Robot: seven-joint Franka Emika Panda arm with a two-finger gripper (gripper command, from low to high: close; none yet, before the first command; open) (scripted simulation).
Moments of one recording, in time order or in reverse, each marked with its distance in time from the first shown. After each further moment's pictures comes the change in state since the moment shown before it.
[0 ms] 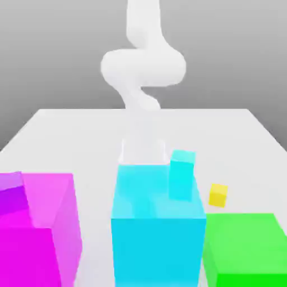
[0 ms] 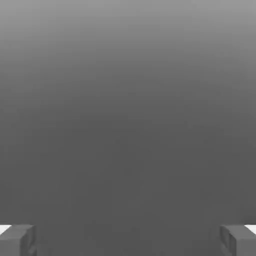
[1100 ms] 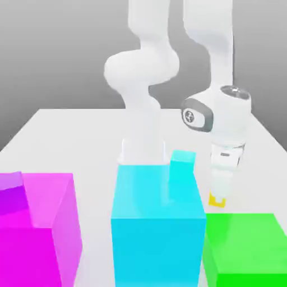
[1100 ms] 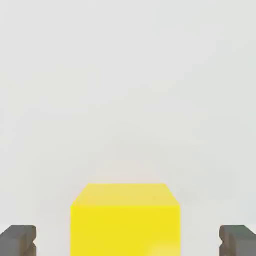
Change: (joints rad) arm 0.696 0.964 0.019 -0.588 -0.026 0.826 -0.393
